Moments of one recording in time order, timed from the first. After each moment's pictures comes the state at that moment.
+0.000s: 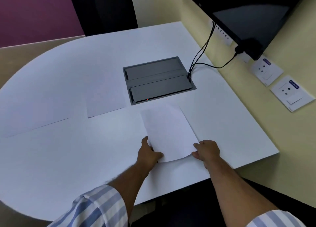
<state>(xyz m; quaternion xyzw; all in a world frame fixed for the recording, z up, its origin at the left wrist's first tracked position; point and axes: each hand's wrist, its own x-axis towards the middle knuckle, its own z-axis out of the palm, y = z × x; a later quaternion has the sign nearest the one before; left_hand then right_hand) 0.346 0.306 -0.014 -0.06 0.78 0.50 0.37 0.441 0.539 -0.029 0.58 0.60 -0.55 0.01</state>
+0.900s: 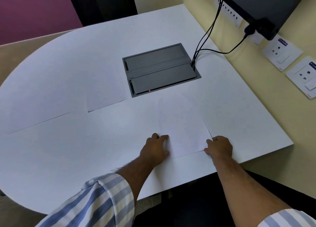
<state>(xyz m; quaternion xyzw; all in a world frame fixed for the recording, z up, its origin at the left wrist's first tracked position) 0.337 0.323 -0.041 0.24 0.90 0.15 0.34 0.455 0.549 -0.053 0.61 0.68 -0.41 0.01</state>
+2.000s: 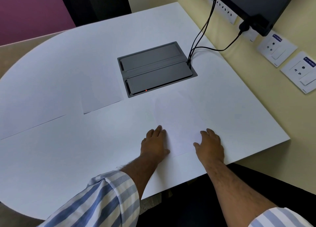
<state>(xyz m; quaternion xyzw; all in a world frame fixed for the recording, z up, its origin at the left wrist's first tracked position) 0.333 0.335 -0.049 0.29 0.91 0.09 0.27 0.460 0.519 -0.048 0.41 0.89 -0.18 0.10</state>
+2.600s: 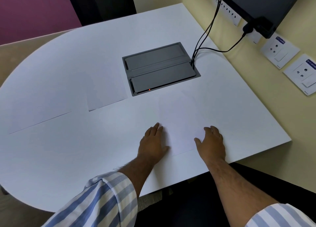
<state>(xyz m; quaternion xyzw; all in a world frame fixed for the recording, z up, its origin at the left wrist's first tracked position) 0.336 0.311 -0.042 0.28 0.92 0.15 0.22 0.455 0.514 -0.040 0.44 0.87 -0.23 0.06</state>
